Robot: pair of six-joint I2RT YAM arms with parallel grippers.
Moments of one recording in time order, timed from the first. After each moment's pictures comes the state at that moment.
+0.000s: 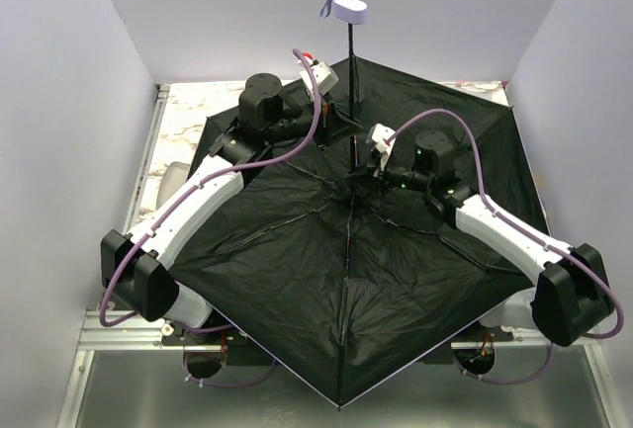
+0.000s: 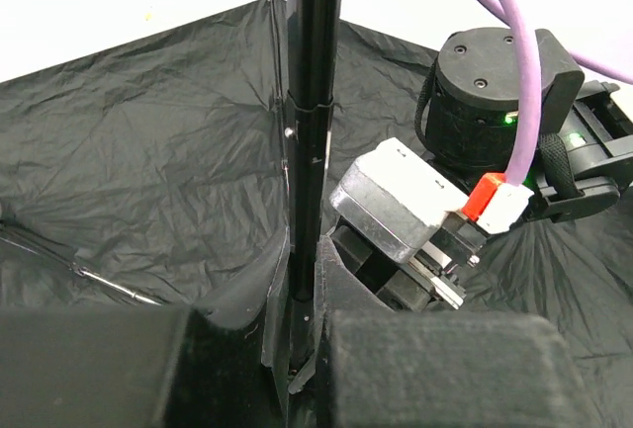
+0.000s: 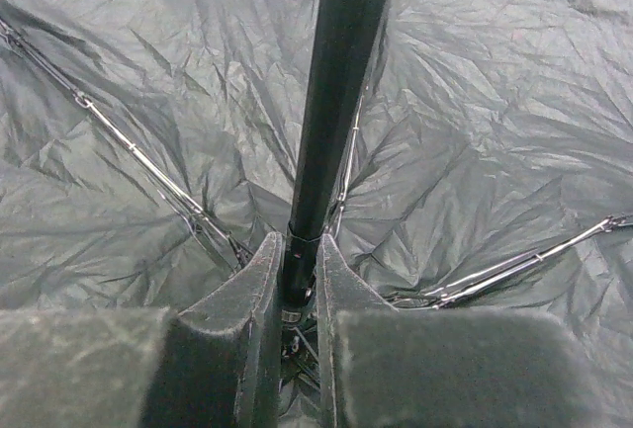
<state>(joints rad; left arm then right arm) -0.58 1.45 1.40 0.02 0.68 -0.20 0.50 1.28 0.83 0.15 -0.64 -0.25</state>
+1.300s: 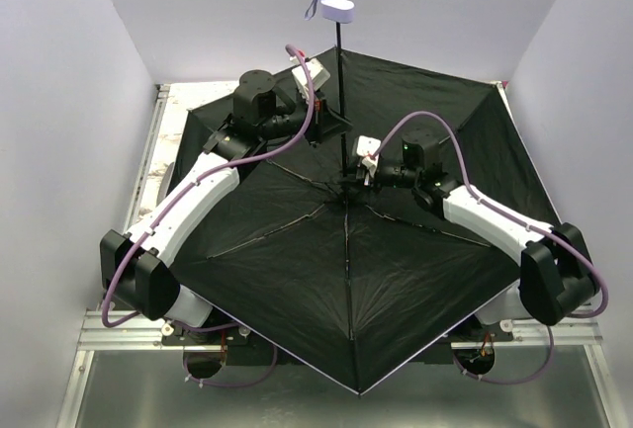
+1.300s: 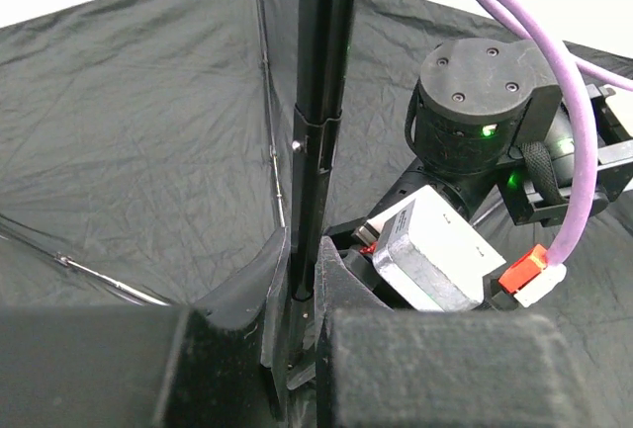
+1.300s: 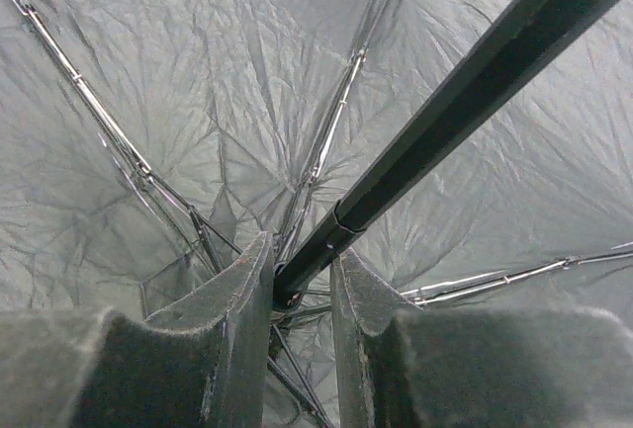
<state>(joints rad) -0.53 1.45 1.41 -0.03 0.69 -0.20 0.51 1.42 0.87 0.14 -0.73 -0.55</state>
